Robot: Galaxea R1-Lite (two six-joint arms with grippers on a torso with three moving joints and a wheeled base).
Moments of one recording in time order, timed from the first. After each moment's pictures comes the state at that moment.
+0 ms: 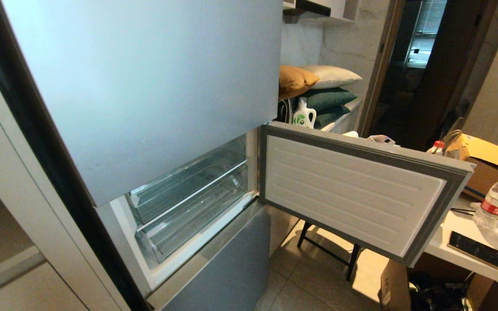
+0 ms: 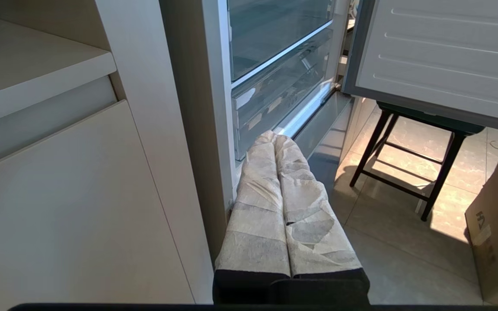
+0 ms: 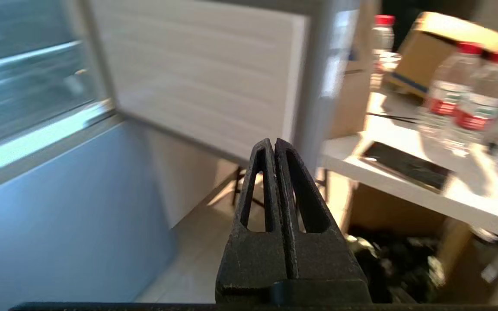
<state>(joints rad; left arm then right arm) 0.00 0.00 0.00 -0.03 0.00 0.01 0.00 0.03 -0.09 -0.01 -0.10 0.01</state>
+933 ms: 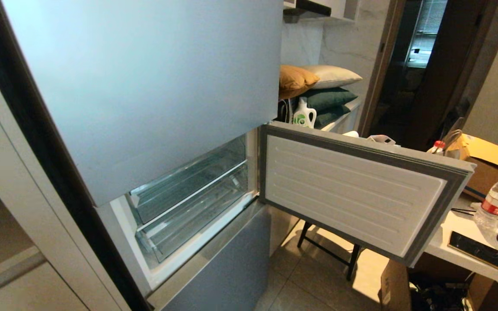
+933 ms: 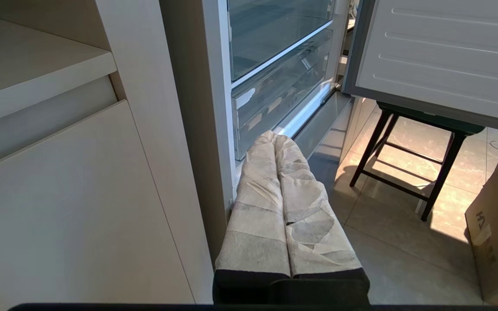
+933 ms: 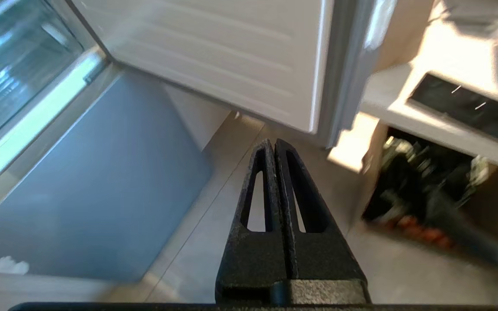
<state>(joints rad) 0.00 0.00 0.00 -0.03 0.00 0.01 -0.20 1.03 -0.39 -0.27 0.13 0.12</state>
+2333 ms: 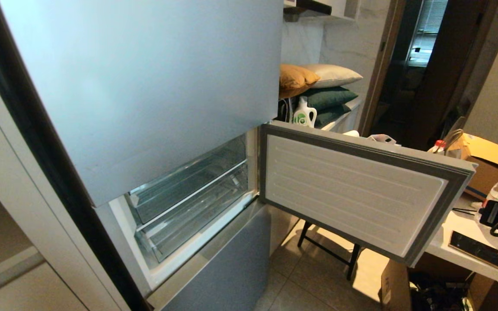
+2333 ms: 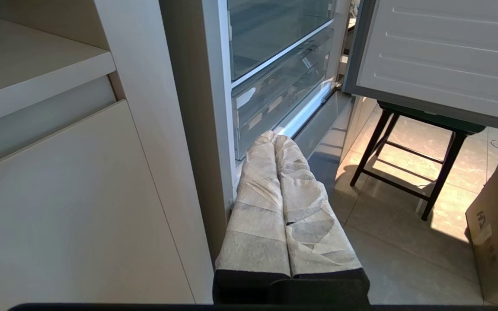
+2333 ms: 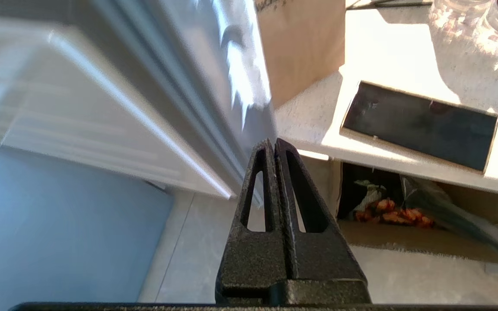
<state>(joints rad) 0.00 0.00 0.00 -0.03 0.00 0.01 -0.47 1.76 -0.62 -0.70 0.16 0.12</state>
